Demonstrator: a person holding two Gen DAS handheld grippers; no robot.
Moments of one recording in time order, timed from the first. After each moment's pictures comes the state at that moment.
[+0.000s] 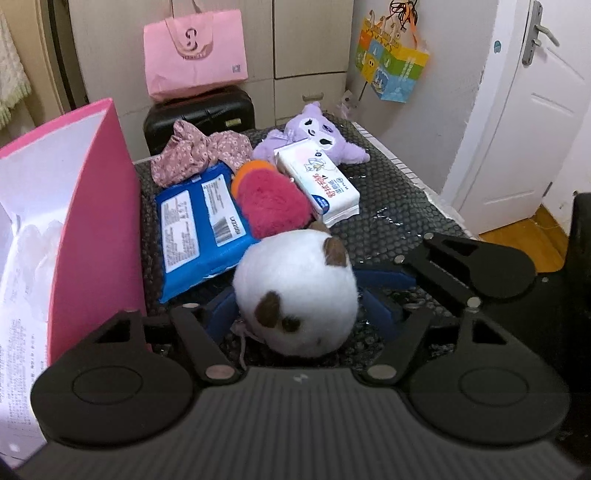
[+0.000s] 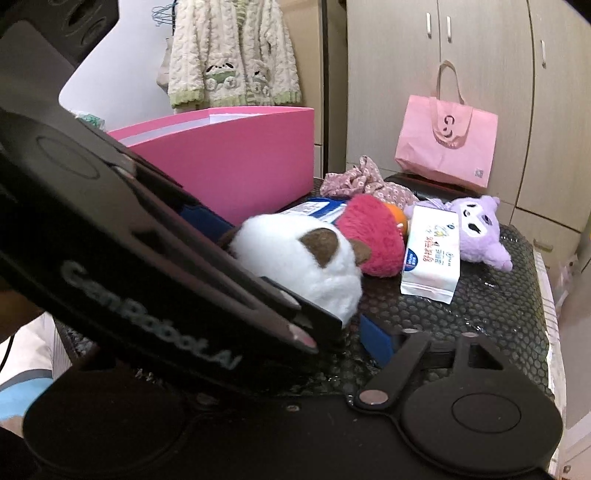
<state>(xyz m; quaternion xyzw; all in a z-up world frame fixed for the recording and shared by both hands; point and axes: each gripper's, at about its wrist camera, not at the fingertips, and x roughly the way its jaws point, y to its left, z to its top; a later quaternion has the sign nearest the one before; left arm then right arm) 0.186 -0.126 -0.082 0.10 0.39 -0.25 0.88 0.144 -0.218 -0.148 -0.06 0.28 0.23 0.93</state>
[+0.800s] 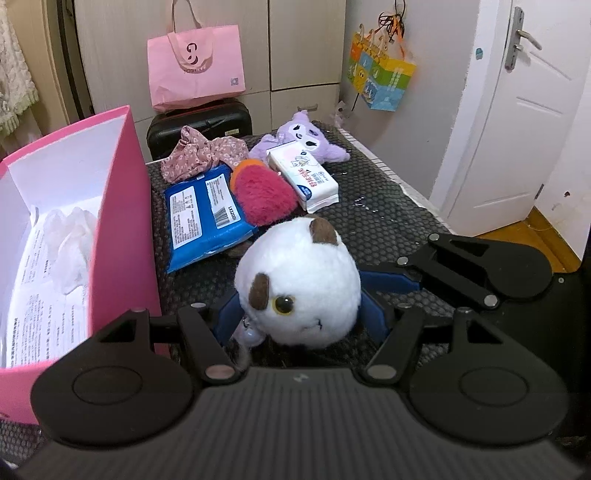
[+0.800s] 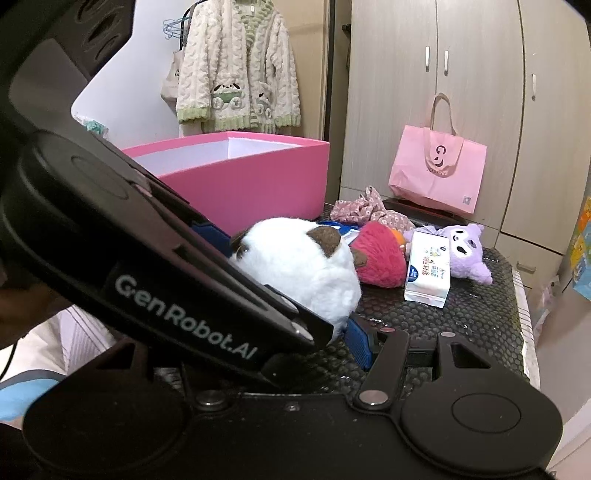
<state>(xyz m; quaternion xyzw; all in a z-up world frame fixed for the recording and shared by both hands) 0.137 -0.109 -0.064 0.09 0.37 -0.26 0.89 0.089 -0.203 -0.125 -0.08 0.24 0.21 0.94</state>
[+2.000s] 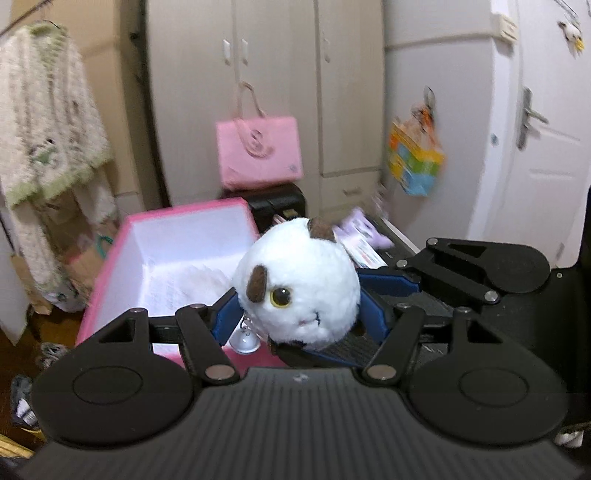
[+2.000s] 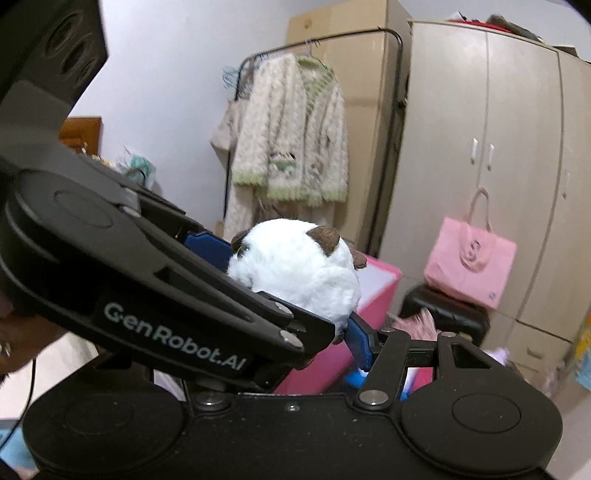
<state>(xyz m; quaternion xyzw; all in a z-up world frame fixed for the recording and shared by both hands) 0.062 -0.006 0.033 0.06 0.24 -0.19 0.95 0.043 -0.117 -0.025 -0.12 0.14 0.26 0.95</state>
